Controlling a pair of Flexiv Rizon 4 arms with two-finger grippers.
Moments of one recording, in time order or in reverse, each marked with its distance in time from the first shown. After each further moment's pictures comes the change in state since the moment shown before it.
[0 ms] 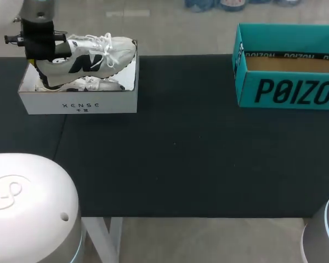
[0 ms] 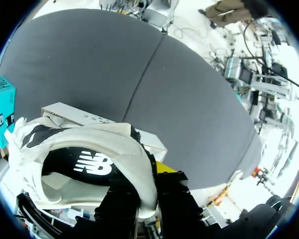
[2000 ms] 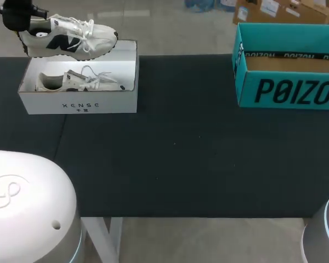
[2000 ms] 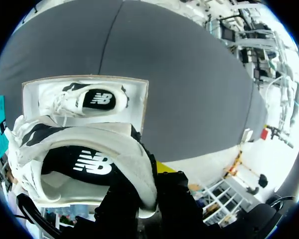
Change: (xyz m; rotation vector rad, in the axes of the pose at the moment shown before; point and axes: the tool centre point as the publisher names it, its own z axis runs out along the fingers) left arm 0.013 0.154 0.047 -0.106 -0.009 0.256; right arm 0.000 0.000 0.000 0.001 -0.001 0.000
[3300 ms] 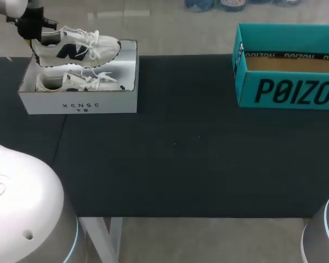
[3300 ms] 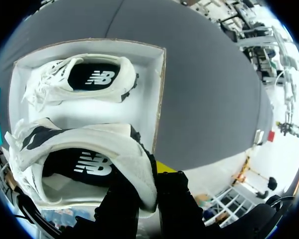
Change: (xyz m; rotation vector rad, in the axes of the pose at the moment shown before) left arm -0.033 0.033 0.100 0.108 -0.032 0.025; right arm 0.000 0.000 0.000 0.000 0.000 0.000
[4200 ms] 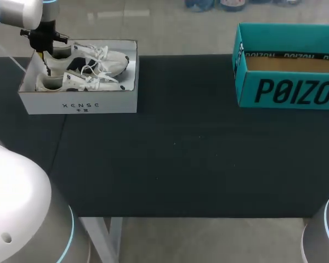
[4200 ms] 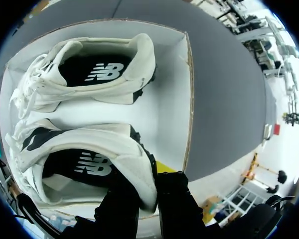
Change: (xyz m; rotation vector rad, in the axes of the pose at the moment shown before) left arm -0.040 -0.005 0.055 0.061 -0.027 0.066; right arm 0.000 0.000 0.000 0.000 0.000 0.000
